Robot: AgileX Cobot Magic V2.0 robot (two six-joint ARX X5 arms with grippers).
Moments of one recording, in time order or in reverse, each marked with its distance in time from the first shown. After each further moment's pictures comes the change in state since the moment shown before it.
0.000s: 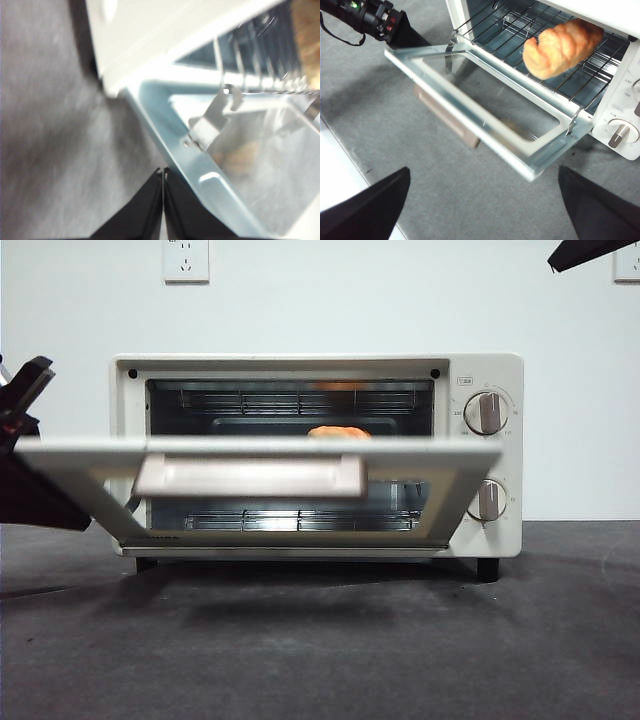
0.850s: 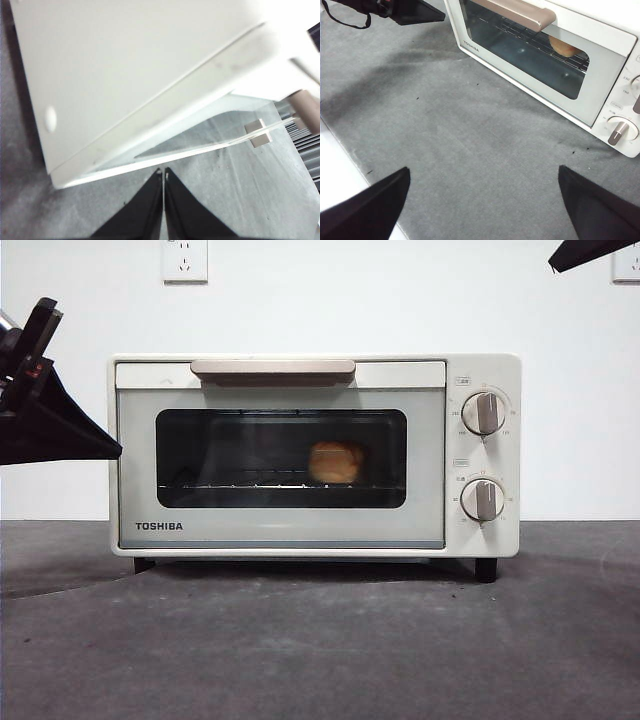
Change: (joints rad) left arm 0.011 -0.028 0.001 0.260 0.060 -0.120; right arm 0.000 0.000 0.000 0.000 0.000 0.012
